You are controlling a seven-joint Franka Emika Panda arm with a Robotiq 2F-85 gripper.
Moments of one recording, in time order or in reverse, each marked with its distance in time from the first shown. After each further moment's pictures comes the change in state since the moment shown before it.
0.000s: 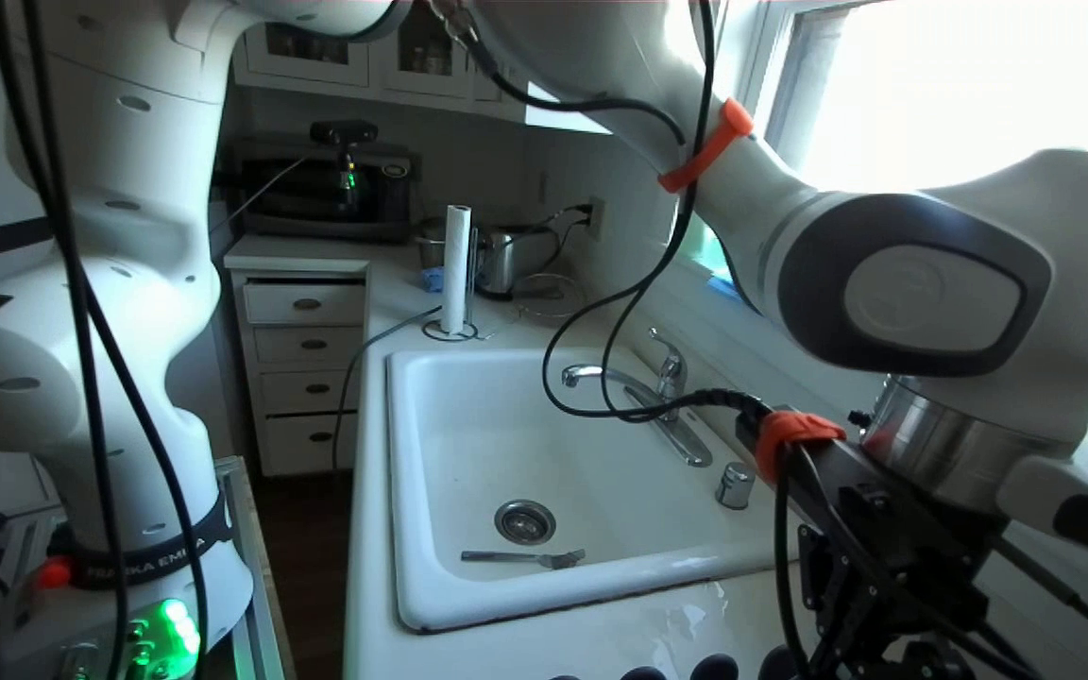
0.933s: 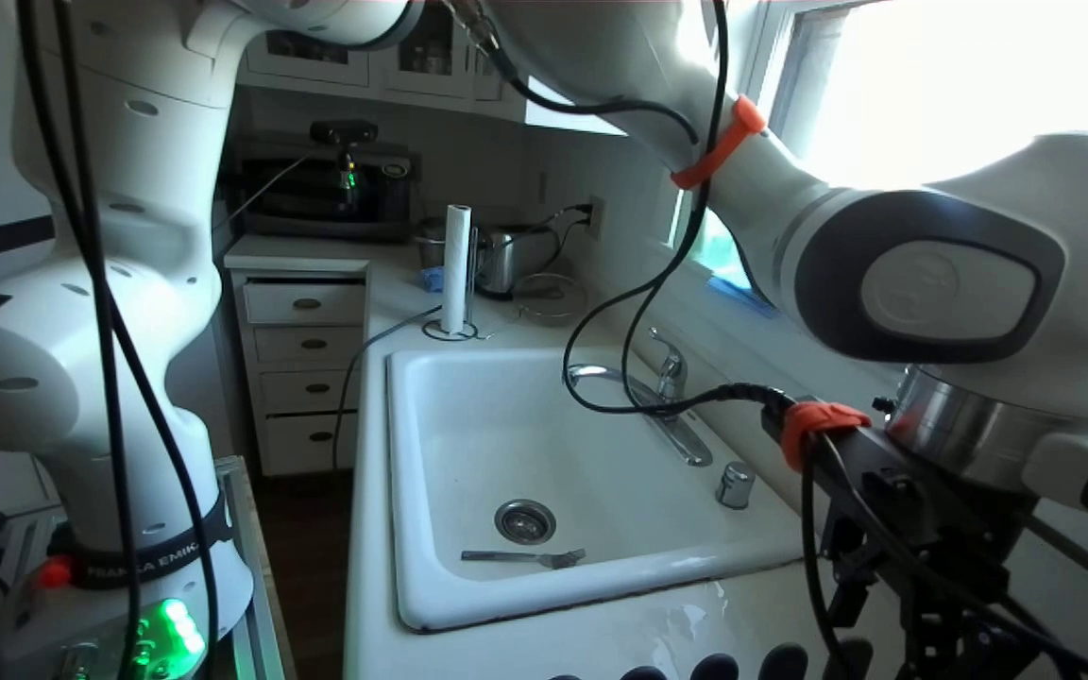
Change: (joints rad) arm -0.007 0.024 0.024 0.047 0.029 0.052 0.038
